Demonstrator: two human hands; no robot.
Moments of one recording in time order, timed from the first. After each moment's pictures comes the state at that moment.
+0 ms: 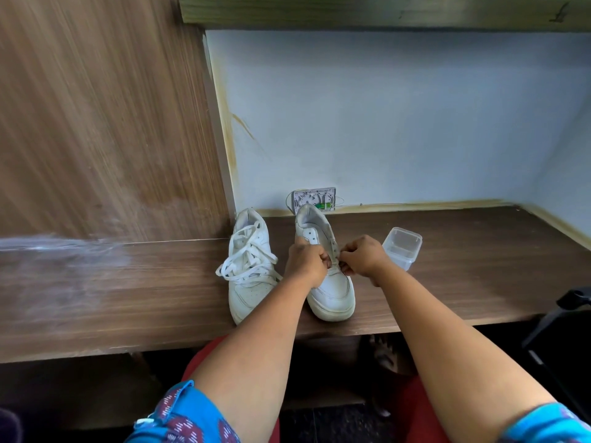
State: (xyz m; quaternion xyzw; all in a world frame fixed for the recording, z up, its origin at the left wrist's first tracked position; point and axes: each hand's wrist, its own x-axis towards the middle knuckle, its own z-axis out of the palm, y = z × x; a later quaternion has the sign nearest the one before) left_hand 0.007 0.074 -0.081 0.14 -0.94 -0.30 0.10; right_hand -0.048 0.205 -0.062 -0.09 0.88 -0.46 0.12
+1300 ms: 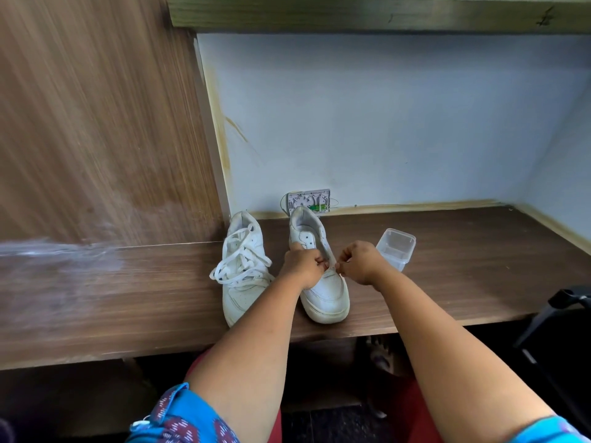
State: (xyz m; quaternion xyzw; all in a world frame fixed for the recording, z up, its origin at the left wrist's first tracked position) left_hand 0.001 0.072 -0.077 0.14 -0.94 -0.30 0.00; right_hand -0.041 0.216 -0.054 -0.18 0.94 -0.29 0.10
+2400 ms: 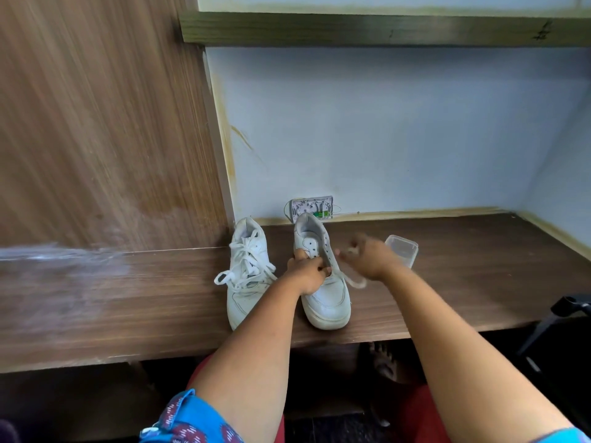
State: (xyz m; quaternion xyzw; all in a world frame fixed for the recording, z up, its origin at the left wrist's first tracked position) left_hand 0.009 0.068 -0.069 0.11 -0.96 -0.26 -0.08; right_hand -0.036 0.221 -0.025 -0.18 0.95 -0.25 0.06
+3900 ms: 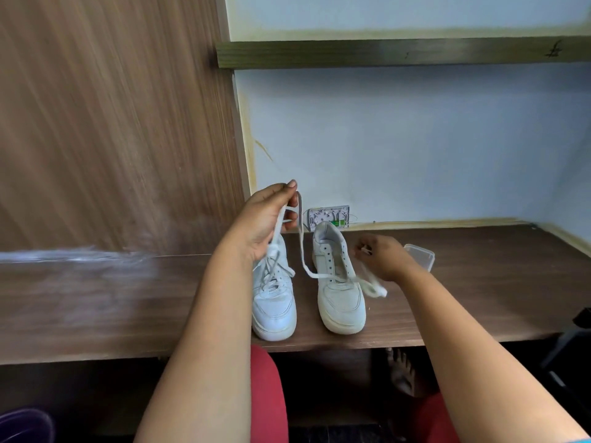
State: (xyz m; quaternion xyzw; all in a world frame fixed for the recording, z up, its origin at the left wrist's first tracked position) left_hand 0.107 0.018 0.088 0.04 -0.64 -0.75 0.17; right_hand -0.017 0.216 0.000 -0.25 0.93 -0.26 0.00
